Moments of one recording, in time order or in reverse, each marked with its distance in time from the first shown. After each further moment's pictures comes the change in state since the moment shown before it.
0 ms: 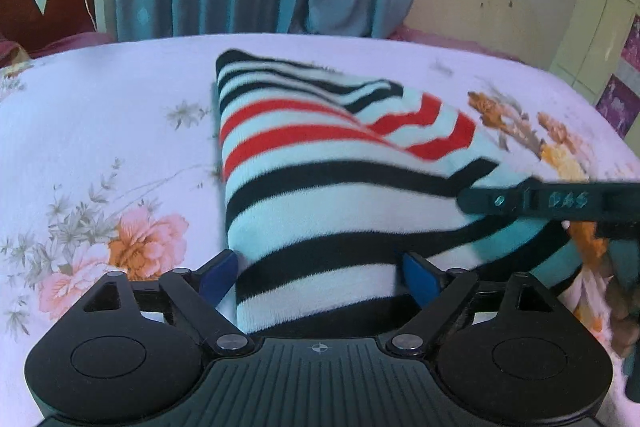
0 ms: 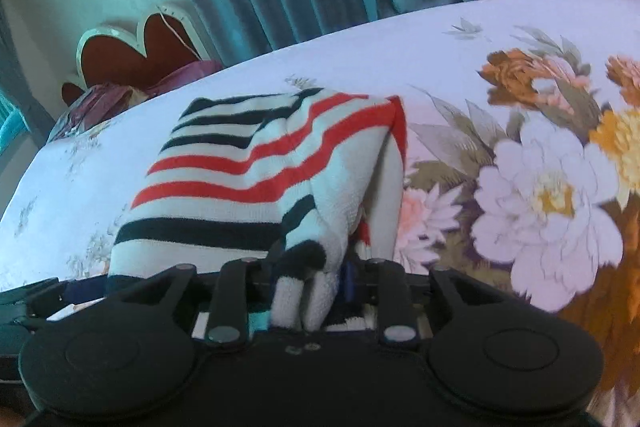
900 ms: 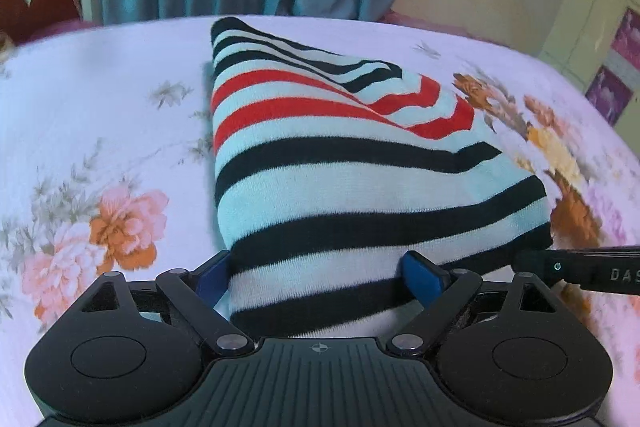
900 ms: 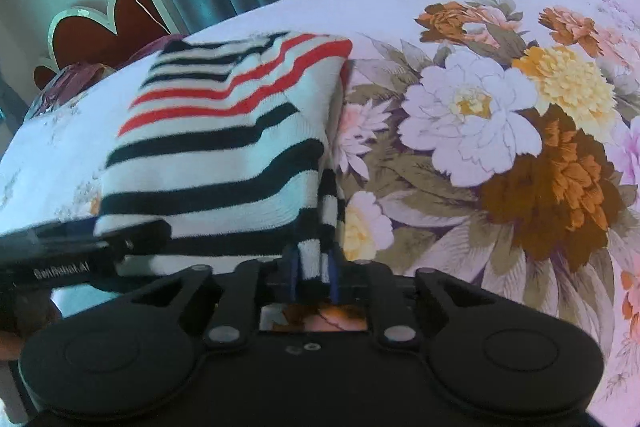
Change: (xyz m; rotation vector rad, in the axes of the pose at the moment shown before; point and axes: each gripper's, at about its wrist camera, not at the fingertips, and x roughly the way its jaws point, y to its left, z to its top) left arm 0.002 -0.002 -0.003 -0.005 0.049 -0.047; right arm -0.050 -0.007 -0.042 0.035 0.095 -0.091
